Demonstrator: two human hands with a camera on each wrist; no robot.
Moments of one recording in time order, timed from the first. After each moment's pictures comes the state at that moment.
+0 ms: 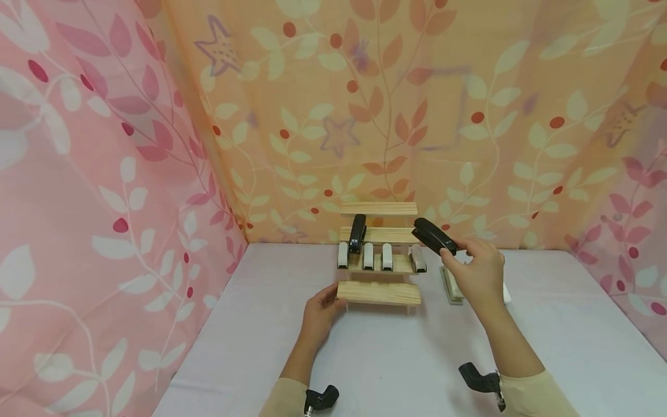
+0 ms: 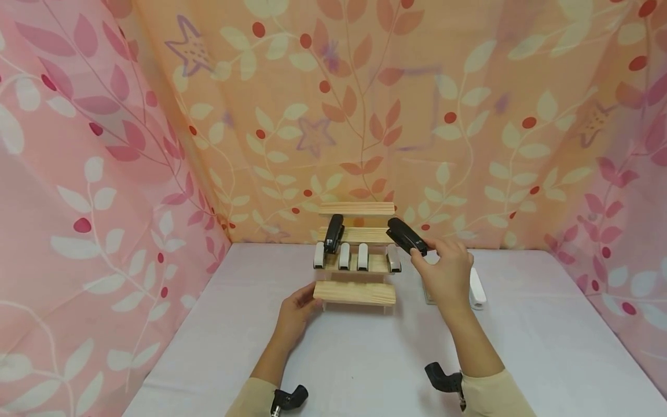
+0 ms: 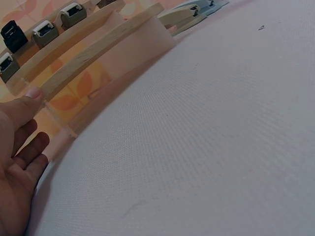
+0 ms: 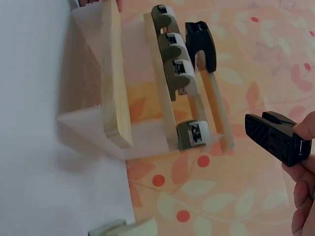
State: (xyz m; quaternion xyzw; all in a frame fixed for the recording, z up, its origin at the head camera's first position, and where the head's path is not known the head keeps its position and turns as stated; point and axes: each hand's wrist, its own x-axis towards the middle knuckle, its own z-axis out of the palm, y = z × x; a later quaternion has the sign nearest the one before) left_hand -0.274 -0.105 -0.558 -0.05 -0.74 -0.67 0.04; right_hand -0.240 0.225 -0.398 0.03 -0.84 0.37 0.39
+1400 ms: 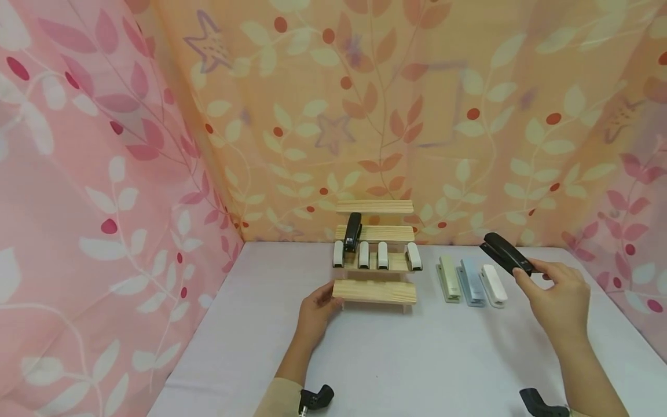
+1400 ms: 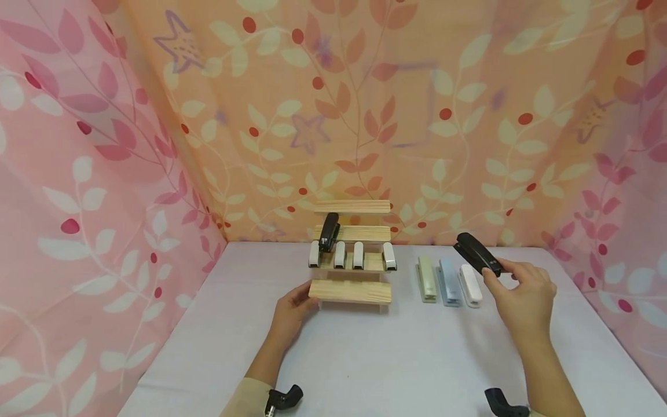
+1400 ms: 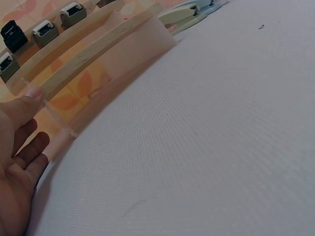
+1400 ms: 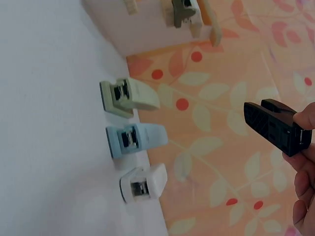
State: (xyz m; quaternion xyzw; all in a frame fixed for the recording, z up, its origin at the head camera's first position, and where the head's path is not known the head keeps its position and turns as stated) left_hand -0.273 -0.107 -0.557 -0.05 -0.76 -0.65 0.04; right_hand -0.193 0.343 -0.427 -0.11 -0.87 0.32 0.36
